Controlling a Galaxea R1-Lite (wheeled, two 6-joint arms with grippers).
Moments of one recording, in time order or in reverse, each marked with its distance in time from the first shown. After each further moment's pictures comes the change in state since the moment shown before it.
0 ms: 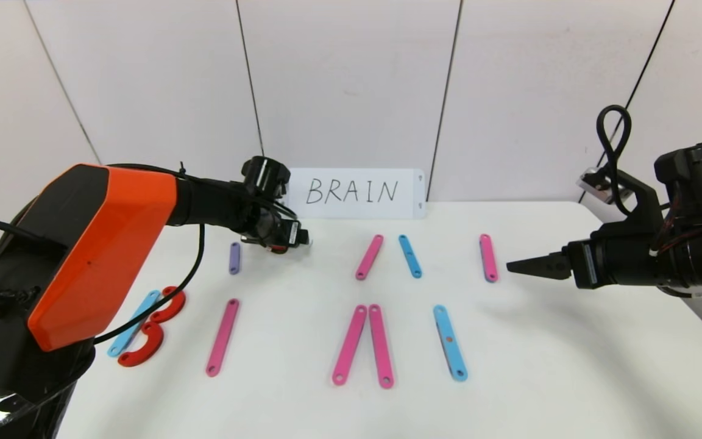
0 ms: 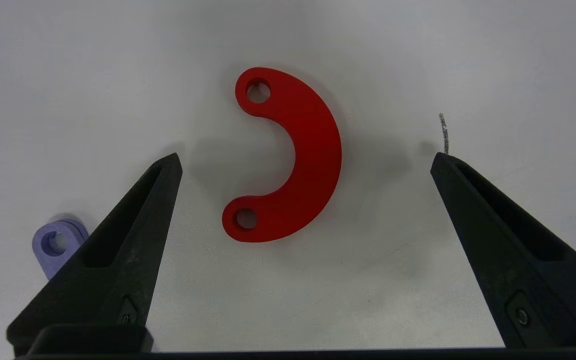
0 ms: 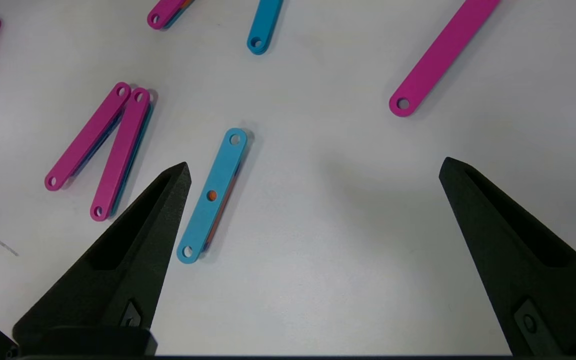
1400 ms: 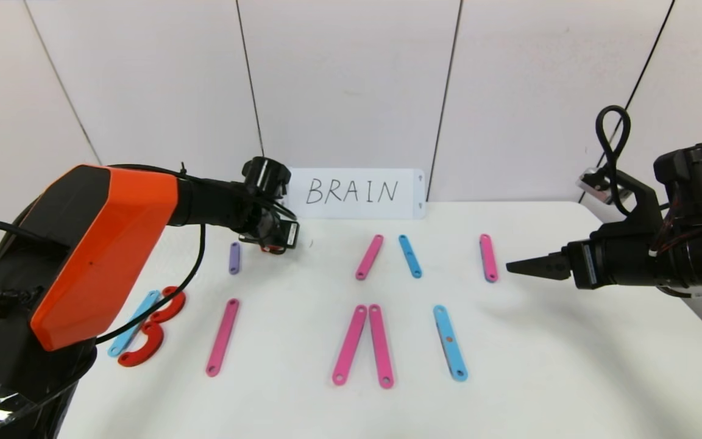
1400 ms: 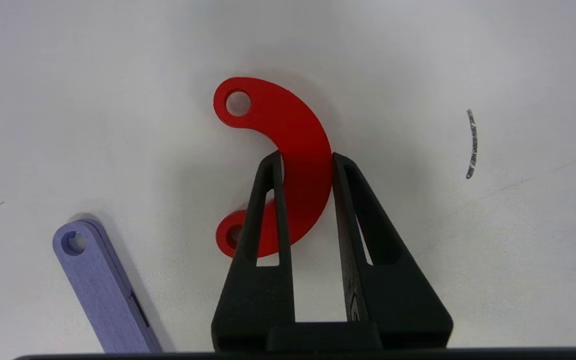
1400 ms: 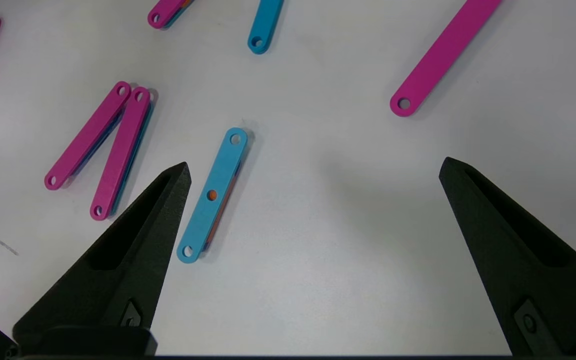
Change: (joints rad) left arm -0.001 0.006 -0.008 0.011 0.040 0.031; right arm 0.002 0.001 0.000 0.000 0.000 -0.001
